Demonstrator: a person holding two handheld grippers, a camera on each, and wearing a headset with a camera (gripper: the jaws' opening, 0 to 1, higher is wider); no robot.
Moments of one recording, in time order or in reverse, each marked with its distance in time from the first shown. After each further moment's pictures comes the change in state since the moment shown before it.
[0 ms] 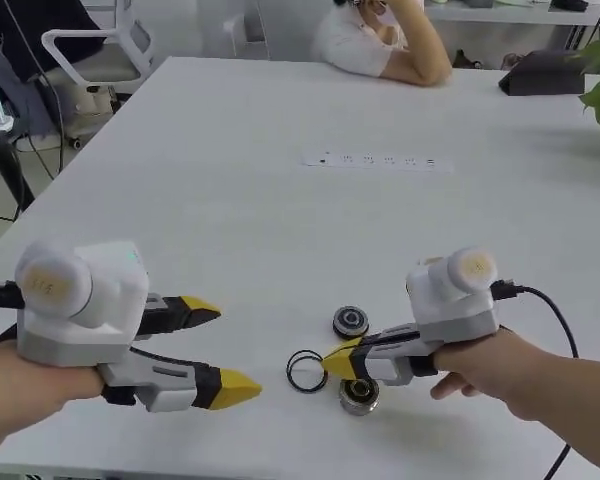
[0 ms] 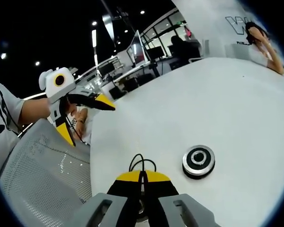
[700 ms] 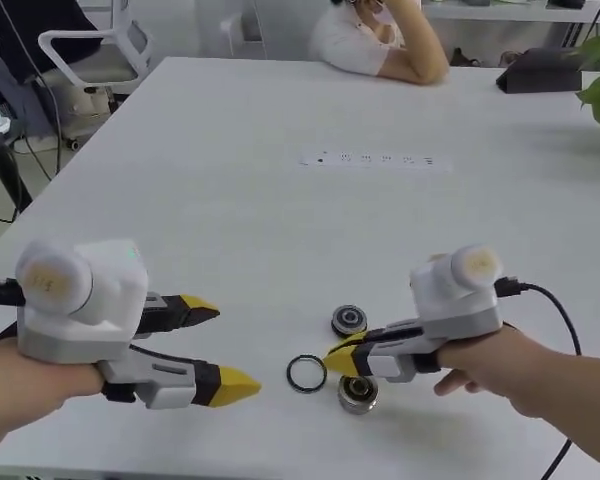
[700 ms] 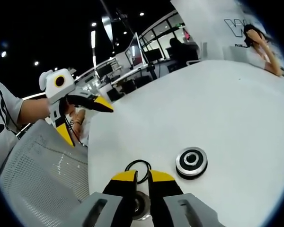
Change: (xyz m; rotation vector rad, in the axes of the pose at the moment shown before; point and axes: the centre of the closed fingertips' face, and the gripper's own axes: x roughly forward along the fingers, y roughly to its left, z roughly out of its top) left arm 0.000 0.002 0.002 -0.001 0.004 -0.002; right arm -0.008 -0.005 0.004 -0.005 -0.026 -0.027
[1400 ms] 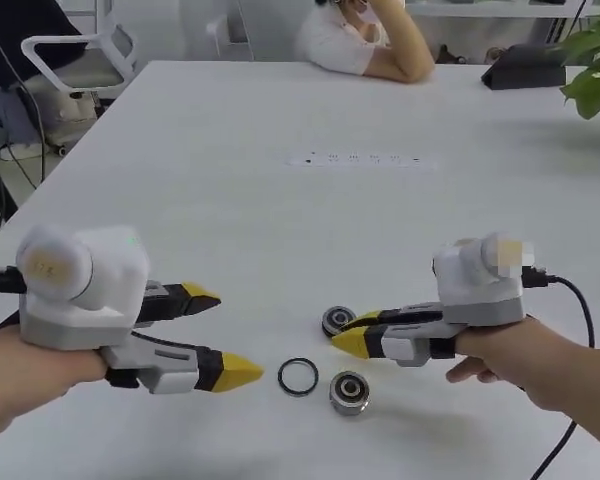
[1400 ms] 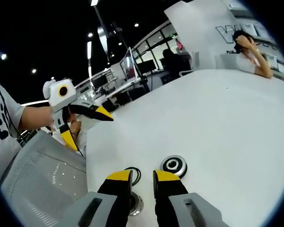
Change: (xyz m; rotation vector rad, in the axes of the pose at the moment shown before) left arm 0.011 0.006 0.020 0.022 -0.013 -0.012; right arm -0.030 -0.014 0.017 0.016 -0.103 -0.051
